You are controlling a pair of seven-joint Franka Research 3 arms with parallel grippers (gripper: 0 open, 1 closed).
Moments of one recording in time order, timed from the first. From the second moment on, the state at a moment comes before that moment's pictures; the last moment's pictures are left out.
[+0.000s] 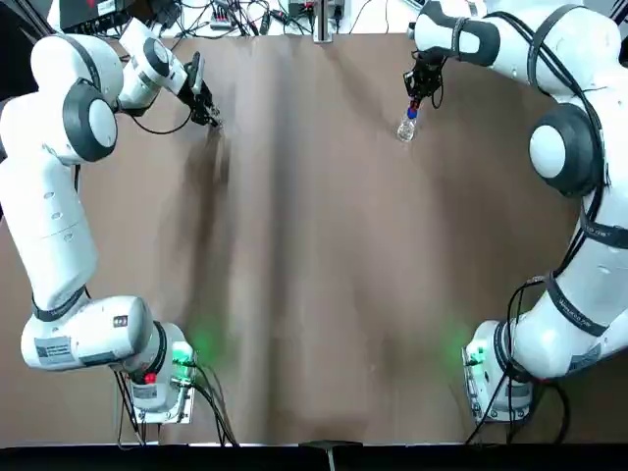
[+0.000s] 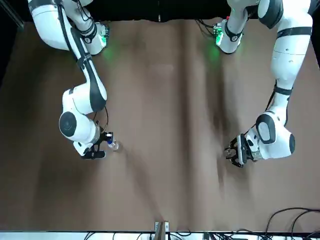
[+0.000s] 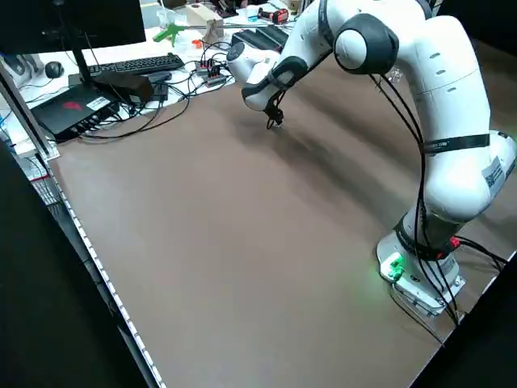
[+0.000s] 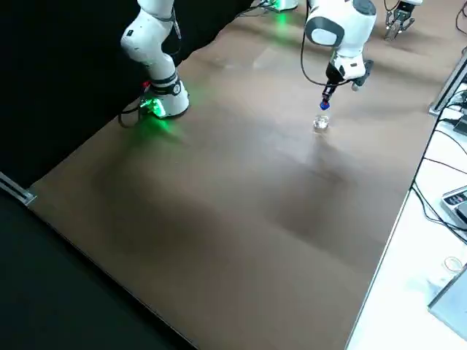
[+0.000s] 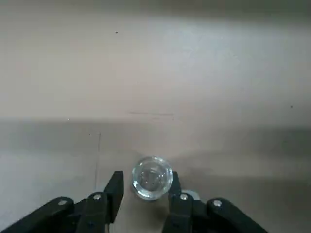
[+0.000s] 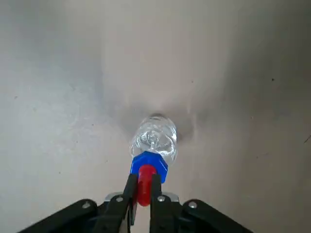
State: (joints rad) left arm 0.09 0.76 -0.12 -1.62 -0.59 2.21 1.98; right arm 0.29 0.53 0.00 -1.64 0.13 2.05 0.17
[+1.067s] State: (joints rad) left arm 0.09 0.76 -0.12 -1.62 -0.60 2.21 1.98; right arm 0.29 0.53 0.00 -1.62 0.13 2.05 0.18
